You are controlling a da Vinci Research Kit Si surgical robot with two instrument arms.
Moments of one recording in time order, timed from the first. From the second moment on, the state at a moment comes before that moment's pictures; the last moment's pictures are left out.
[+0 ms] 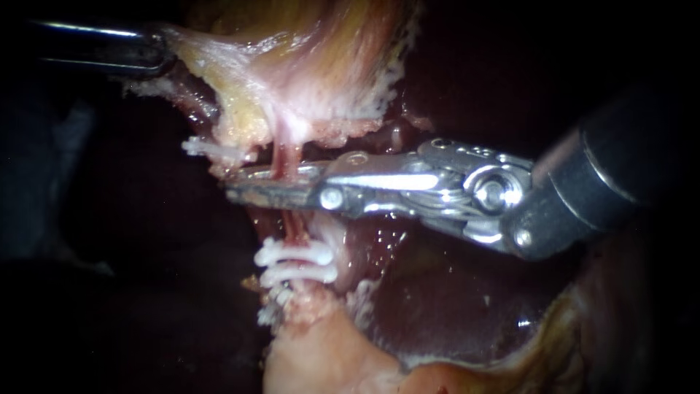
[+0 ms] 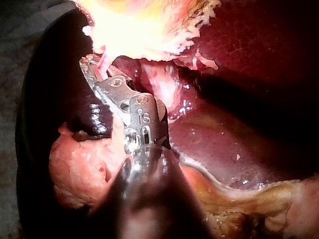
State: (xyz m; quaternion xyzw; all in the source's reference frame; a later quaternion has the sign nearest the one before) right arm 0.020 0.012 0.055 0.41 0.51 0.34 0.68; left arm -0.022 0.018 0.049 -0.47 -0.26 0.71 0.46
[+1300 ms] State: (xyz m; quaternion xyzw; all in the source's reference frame) right arm 0.018 0.012 0.061 0.25 0.54 0.21 0.78; left arm -0.022 0.017 0.049 -0.47 -0.25 0.71 0.46
